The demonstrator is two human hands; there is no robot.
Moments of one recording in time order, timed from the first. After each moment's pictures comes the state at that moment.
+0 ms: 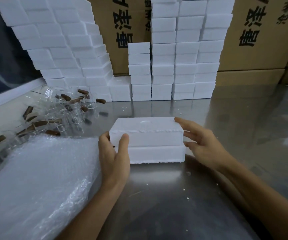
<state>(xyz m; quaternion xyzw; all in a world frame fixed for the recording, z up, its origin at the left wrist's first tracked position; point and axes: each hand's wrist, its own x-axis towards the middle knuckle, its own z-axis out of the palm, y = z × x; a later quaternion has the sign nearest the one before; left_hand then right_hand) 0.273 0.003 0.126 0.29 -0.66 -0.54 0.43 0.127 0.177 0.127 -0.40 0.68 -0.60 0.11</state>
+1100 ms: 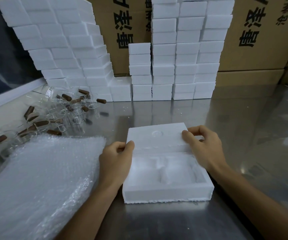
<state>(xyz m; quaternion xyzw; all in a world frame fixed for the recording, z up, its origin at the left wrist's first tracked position) 0.278 -0.009 0.119 0.34 -0.71 -0.52 0.32 0.138 0.171 0.119 -0.18 0.78 -0.60 -0.04</state>
